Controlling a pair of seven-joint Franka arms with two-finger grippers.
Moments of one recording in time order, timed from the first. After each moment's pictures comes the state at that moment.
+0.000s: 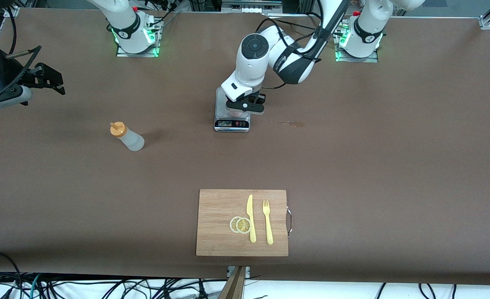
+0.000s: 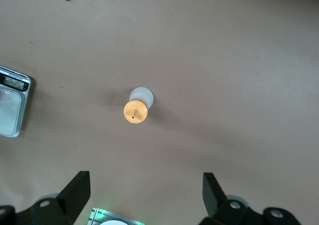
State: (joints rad) left arm -0.88 0.43 0.02 -1.77 -0.18 2.26 -0.72; right arm 0.27 0.03 -0.23 -1.56 -0.01 1.50 -0.29
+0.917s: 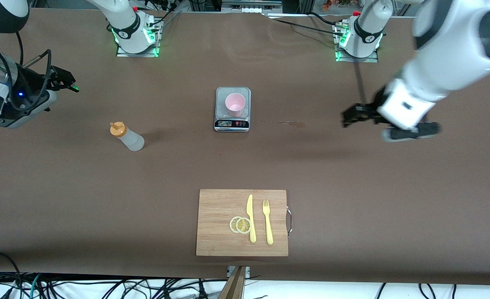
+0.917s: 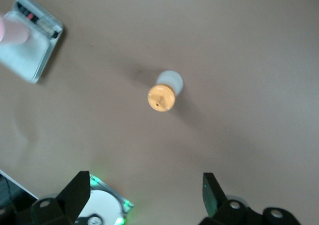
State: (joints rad) left arm -0.33 0.16 0.19 -1.51 -0.22 1.64 -0.34; right arm 0.27 0.11 -0.25 -1.58 0.09 1.45 -0.70
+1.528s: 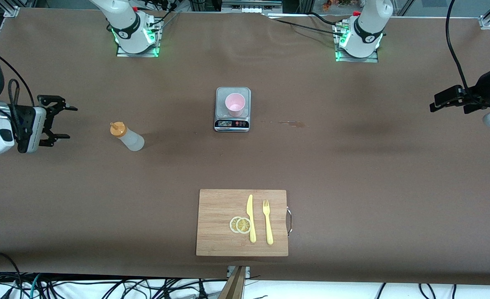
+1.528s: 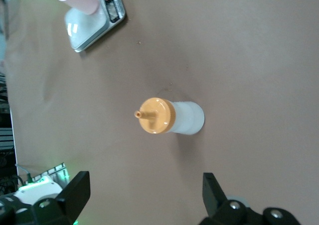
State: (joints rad) left arm -0.13 0.09 0.19 -1.51 -0.10 1.47 0.04; right arm 0.02 0.34 -0.27 -1.66 0.43 1.52 -1.50
